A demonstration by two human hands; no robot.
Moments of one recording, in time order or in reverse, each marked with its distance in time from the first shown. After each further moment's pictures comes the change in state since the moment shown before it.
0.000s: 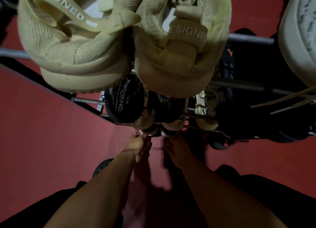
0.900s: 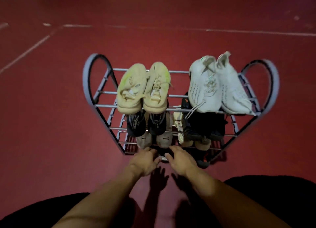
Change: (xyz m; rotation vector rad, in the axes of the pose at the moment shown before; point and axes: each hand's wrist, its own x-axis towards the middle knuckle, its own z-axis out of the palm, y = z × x) left_hand -0.206 0.067 -0.004 1.622 -0.121 0.743; right_hand -0.218 -0.094 -0.041 -1.146 0.087 -0.535
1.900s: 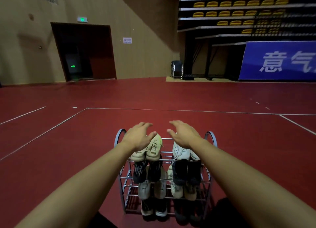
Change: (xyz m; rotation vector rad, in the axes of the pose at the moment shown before) left_hand -0.231 0.139 -0.293 0.127 0.755 0.220; right_hand -0.240 -0.140 -0.300 -0.242 0.606 -0.333
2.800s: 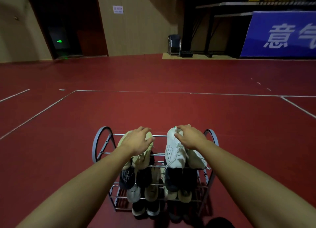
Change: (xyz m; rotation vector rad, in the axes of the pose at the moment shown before) left_hand 0.119 -0.015 0.102 -0.023 -0.233 -0.035; right_hand 0.114 0.130 0.061 0.008 -0.230 0.170
